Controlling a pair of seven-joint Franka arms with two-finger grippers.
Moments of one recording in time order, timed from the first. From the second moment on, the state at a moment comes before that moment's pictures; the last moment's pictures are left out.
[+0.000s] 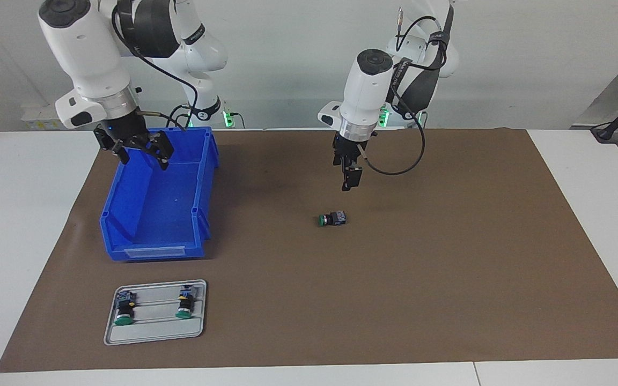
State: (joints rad) left arm -0.59 0.08 -0.05 -1.95 -0.06 2.15 0.87; right arm -0.02 0.04 0.04 -1.56 -0.04 1.63 0.21
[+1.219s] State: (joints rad) left arm -0.66 0.36 -0.04 -1.89 0.08 2.32 0.72; right arm -0.02 -0.05 0.04 -1.65 -0.01 1.60 0.17
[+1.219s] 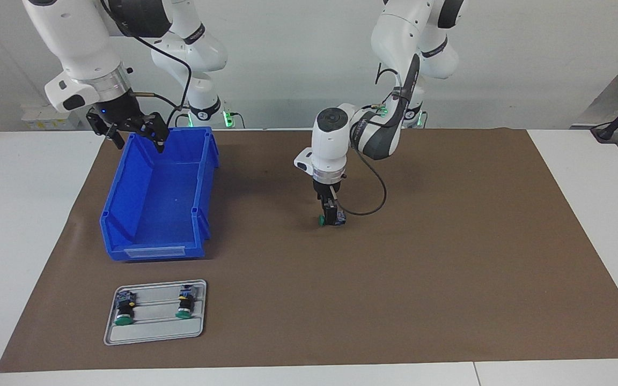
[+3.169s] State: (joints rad) left arm -0.67 0.38 -0.05 -1.97 0.08 2.49 0.61; right arm -0.02 -0.05 0.05 -1.65 -0.01 1.62 0.17
